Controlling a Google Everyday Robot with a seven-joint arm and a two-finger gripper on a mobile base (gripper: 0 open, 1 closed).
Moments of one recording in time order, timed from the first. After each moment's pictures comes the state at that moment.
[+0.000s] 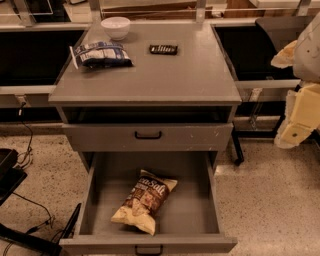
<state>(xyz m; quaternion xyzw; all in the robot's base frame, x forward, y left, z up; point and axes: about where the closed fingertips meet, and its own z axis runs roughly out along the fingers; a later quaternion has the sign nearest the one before) 0.438 -0.217 0.977 -0.60 0.78 -0.03 0.16</state>
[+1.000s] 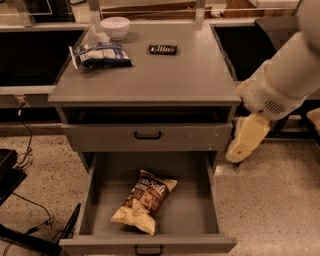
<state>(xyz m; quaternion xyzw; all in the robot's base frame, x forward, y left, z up) 0.471 -0.175 0.891 -0.58 0.79 0.01 0.19</state>
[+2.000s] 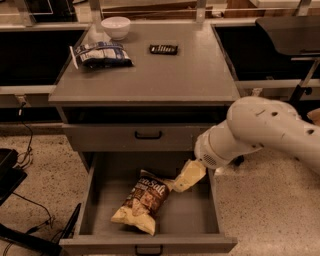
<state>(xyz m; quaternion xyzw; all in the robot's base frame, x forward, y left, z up) 0.489 -0.087 0.724 -0.49 0.83 0.12 0.23</state>
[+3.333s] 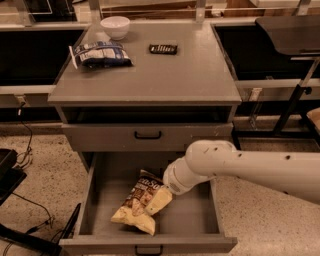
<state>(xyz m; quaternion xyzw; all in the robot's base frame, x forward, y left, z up) 0.482 -0.005 0.587 -0.49 0.83 0.18 0.20</state>
